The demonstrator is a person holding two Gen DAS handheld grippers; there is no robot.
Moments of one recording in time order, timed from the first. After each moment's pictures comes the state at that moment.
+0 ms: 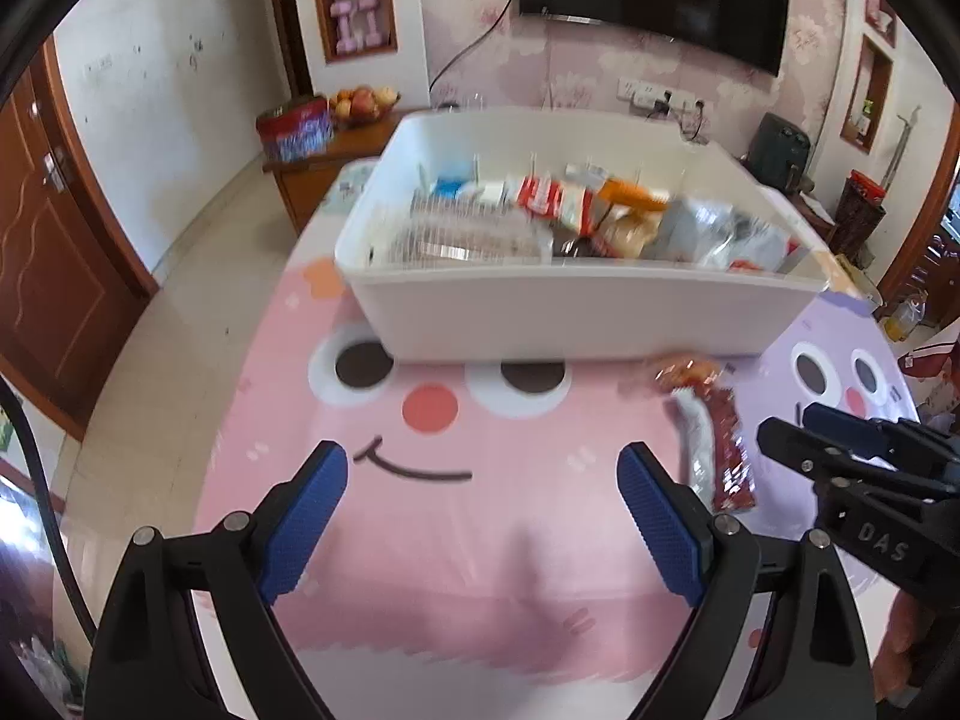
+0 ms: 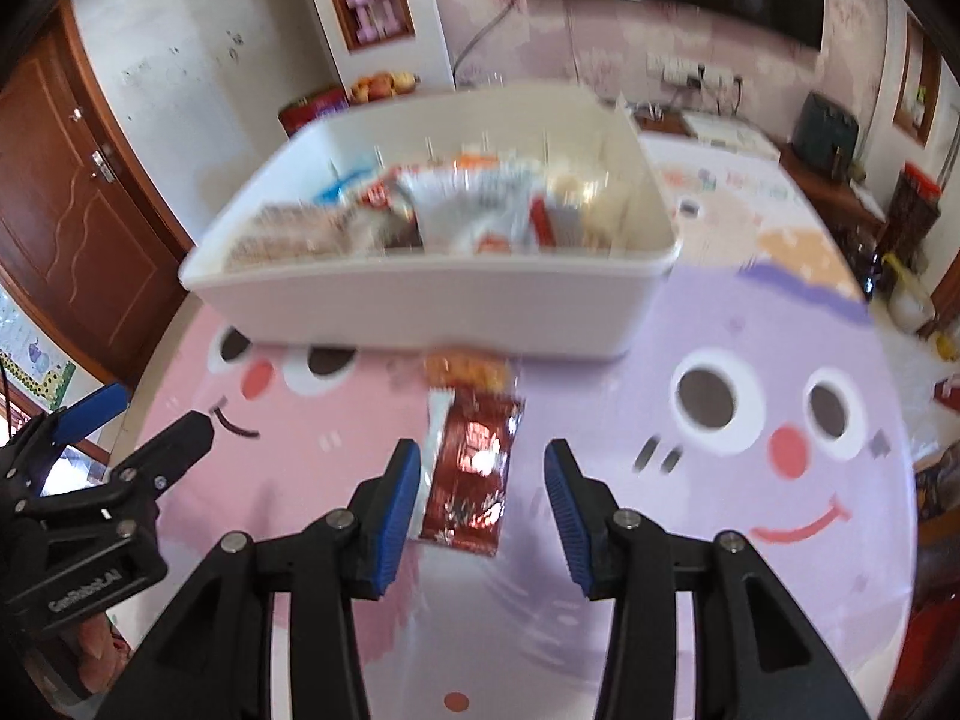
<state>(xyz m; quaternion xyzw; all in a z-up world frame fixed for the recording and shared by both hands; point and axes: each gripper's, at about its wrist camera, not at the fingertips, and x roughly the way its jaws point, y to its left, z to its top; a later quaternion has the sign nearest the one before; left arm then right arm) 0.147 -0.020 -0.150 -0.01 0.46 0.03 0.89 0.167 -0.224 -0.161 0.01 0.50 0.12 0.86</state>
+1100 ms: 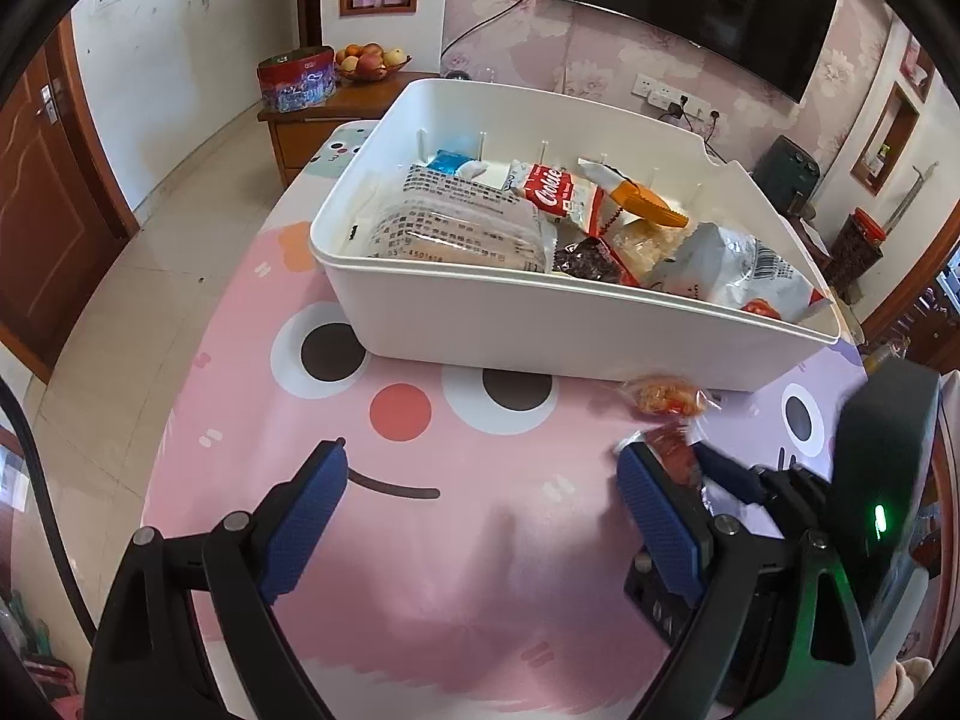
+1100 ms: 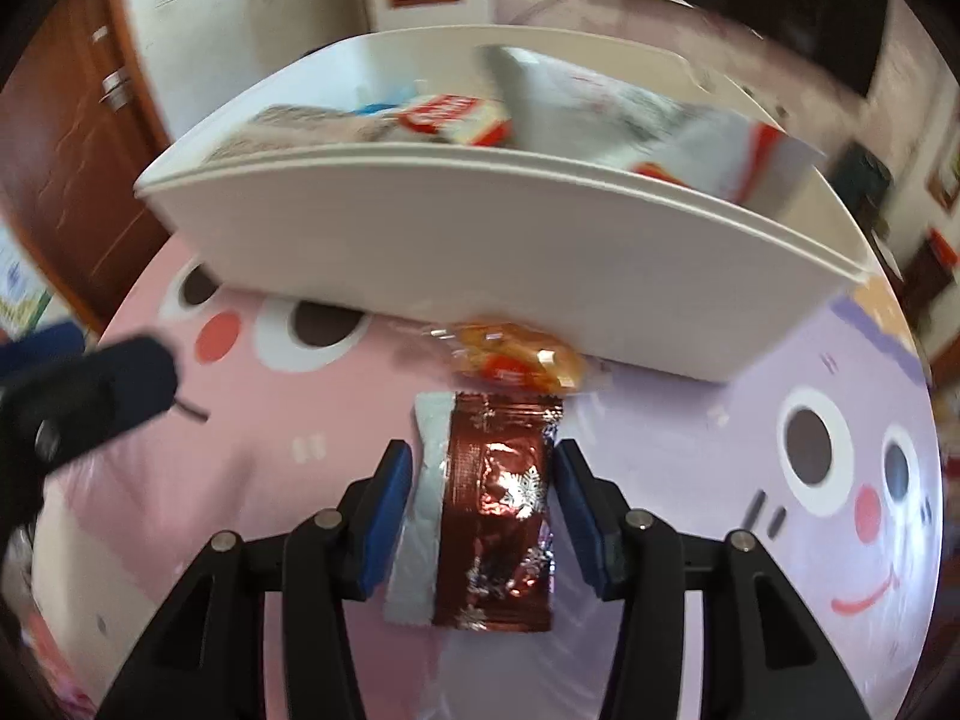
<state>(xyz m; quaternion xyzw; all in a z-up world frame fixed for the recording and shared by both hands) 0.175 -0.016 -0.156 -0.08 0.48 0.02 0.87 0.182 -0.169 -0.206 -0.08 0.48 0.16 0.86</state>
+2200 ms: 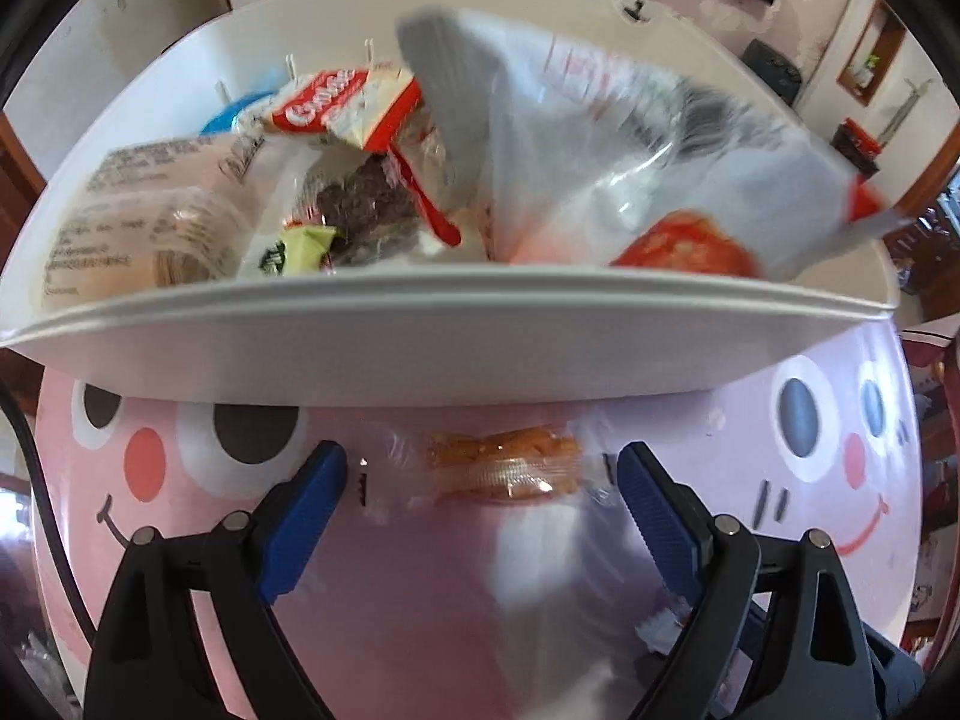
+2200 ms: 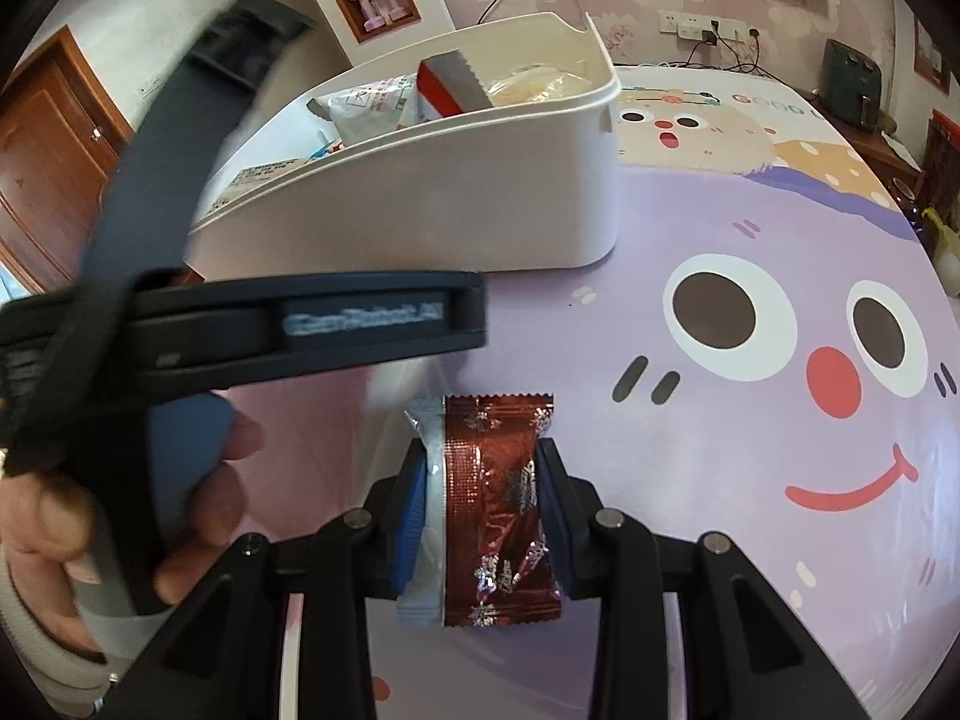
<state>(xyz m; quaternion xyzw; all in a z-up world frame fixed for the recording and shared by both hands) 0.260 -0.132 -0.218 -0.02 0.56 -0.01 0.83 0.158 -0.271 -0.204 0.07 0.50 0.17 0.84</state>
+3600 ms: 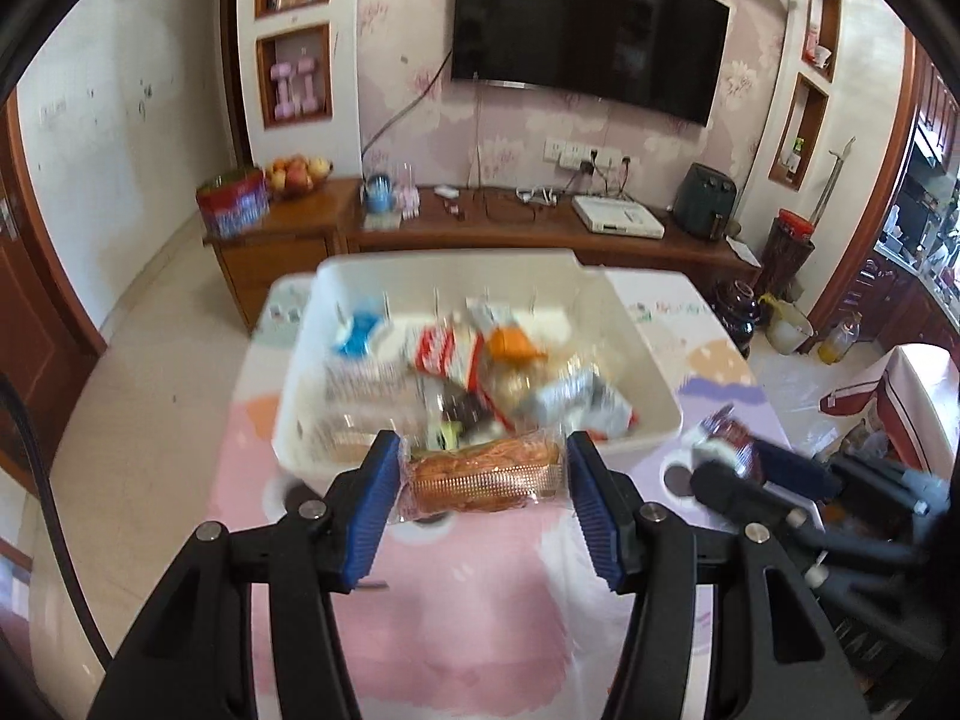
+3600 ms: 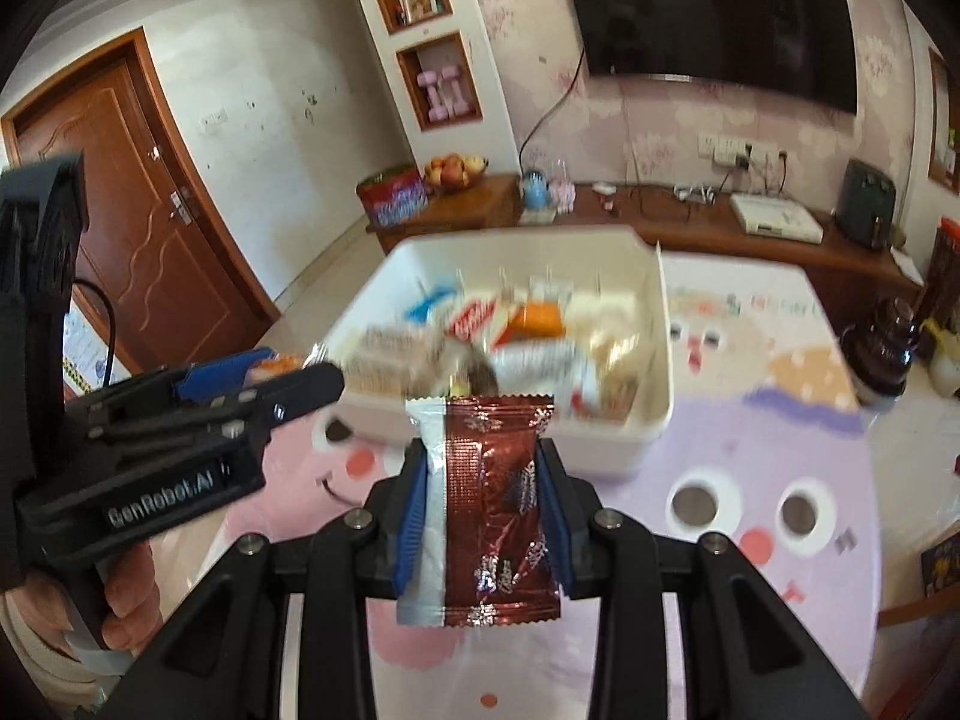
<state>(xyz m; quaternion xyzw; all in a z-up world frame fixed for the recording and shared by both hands) 0.176 -0.058 -0.010 -0.02 0.40 -0.05 0.92 0.158 -0.244 -0.047 0.04 0.40 0.20 0.89</state>
